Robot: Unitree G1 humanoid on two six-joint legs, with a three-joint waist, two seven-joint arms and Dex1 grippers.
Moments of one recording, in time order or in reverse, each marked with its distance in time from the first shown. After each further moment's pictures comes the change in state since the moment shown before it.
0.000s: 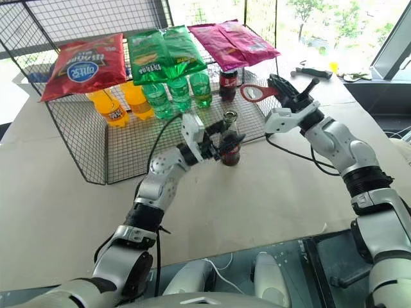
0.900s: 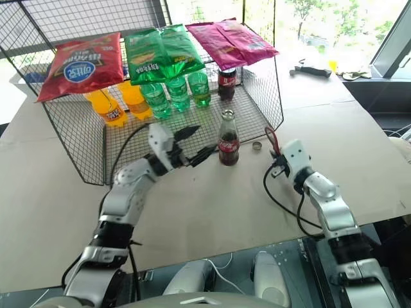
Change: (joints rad) left arm 0.240 0.203 0.150 -0.262 -0.031 0.115 0.040; right arm 0.627 0.220 -0.212 -0.608 0.951 0.968 0.646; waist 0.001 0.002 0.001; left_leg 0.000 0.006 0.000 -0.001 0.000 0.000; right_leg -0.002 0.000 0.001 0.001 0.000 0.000
